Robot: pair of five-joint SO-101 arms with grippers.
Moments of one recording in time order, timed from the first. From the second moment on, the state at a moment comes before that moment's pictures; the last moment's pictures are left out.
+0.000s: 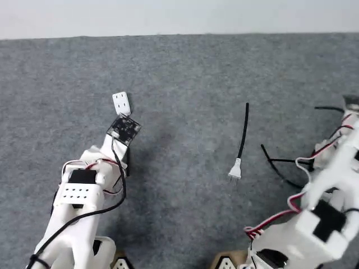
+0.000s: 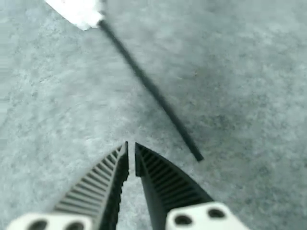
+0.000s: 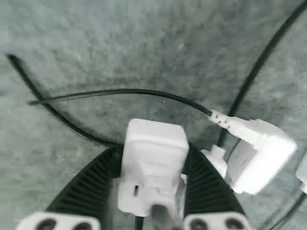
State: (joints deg) left arm -2.5 -35.6 67.3 42.9 -24.9; right arm 37.8 9.1 8.5 74.1 27.7
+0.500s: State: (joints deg) left arm -6.1 -31.8 64.7 34.3 -10.3; right arm 29.6 12.7 -16.9 100.0 23.3
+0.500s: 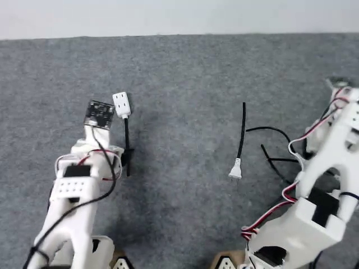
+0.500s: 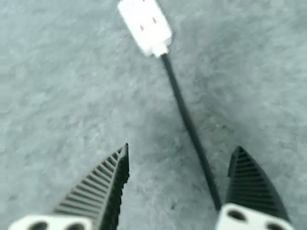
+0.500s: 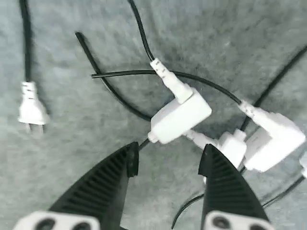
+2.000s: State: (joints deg) left arm -1.3 83.3 -93.2 97.4 16.1; right arm 6.8 12.6 16.8 71.8 6.2
